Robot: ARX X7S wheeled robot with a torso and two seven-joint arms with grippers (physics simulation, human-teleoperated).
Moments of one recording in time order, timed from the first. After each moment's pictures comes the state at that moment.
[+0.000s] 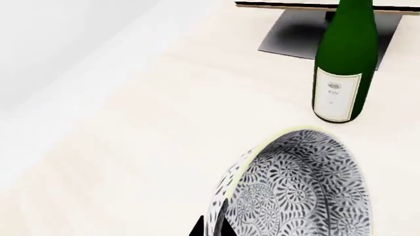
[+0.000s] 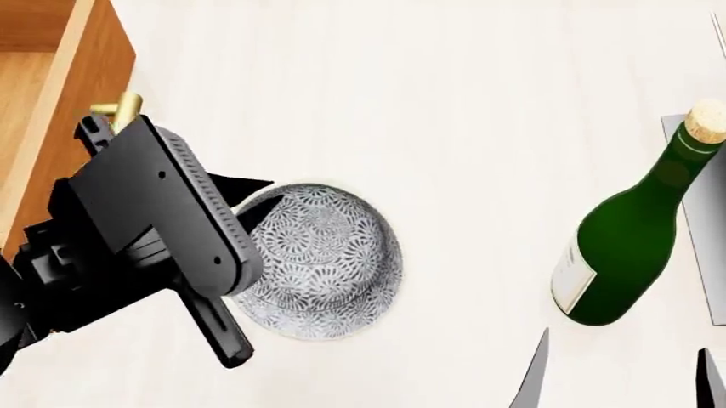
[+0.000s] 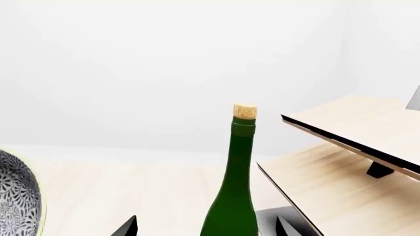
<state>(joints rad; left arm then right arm) -1.12 -0.45 0.63 0.50 -0.57 -1.21 0.17 -0.21 0.33 -0.07 -0.61 0.08 -0.12 0.39</state>
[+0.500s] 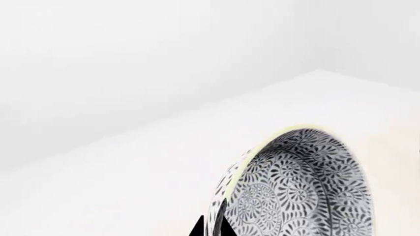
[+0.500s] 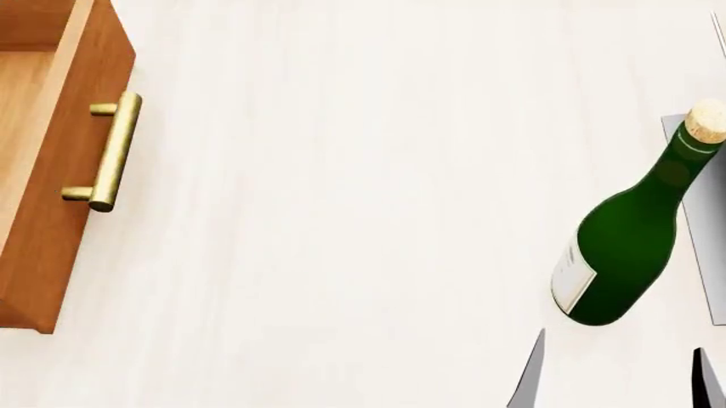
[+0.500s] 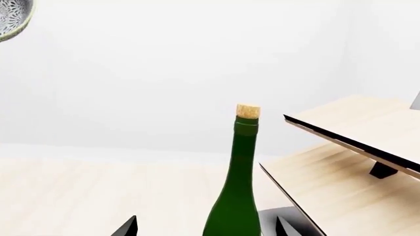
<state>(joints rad) -1.51 -0.35 0.26 0.16 -0.54 -1.29 0.04 -0.21 0.34 -0.08 -0.60 0.08 -0.12 0.40</state>
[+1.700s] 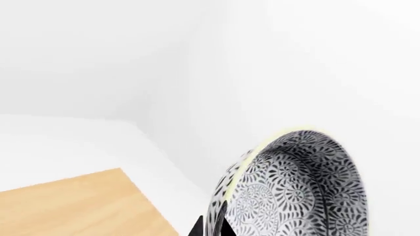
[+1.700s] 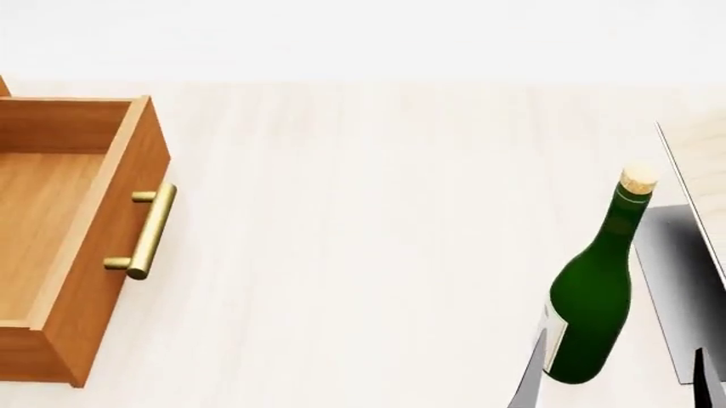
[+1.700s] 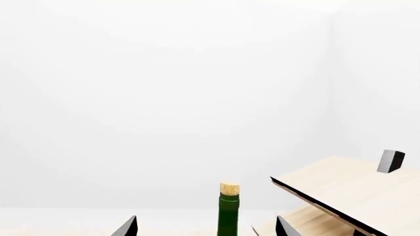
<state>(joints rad) -1.89 -0.47 -0.39 -0.43 -0.35 -1.15 -0.40 -0.21 0.36 -0.09 -0.61 0.09 -0.11 0.42</state>
